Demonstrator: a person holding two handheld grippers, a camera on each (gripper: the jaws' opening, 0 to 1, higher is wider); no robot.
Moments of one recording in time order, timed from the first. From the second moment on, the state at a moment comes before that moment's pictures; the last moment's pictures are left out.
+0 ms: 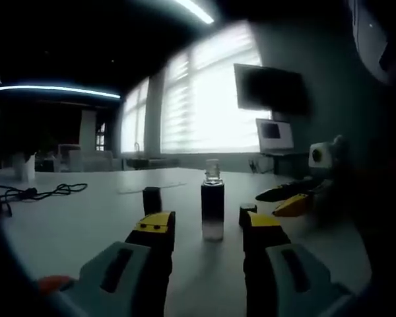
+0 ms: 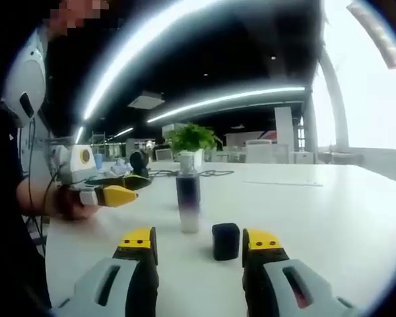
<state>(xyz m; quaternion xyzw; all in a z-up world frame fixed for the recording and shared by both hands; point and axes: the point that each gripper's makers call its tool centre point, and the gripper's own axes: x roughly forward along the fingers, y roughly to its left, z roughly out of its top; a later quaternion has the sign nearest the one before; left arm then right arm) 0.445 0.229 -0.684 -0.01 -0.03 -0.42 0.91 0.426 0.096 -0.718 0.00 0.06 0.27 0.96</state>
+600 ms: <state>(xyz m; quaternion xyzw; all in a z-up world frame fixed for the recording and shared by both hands) 0.435 0.273 -0.674 0.00 -0.05 -0.38 0.92 0.406 0.095 -0.708 0.01 0.05 0.27 0.96</state>
